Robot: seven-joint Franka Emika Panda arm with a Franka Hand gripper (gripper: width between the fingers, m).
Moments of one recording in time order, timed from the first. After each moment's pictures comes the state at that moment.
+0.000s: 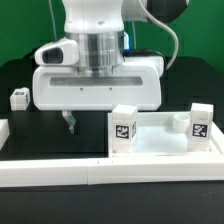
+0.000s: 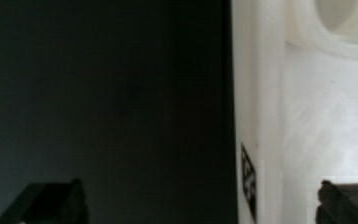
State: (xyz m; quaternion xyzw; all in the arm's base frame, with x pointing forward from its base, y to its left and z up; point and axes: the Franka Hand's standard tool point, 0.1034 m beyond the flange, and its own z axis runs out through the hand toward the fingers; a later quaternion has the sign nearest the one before) arm 0.562 -0.036 0.016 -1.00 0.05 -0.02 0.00
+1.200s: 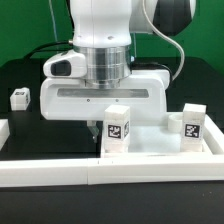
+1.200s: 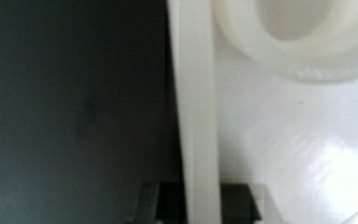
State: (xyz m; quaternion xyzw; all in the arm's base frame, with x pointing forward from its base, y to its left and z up) arm 0.562 -0.028 0.007 -1.00 0.05 -0.02 0.00
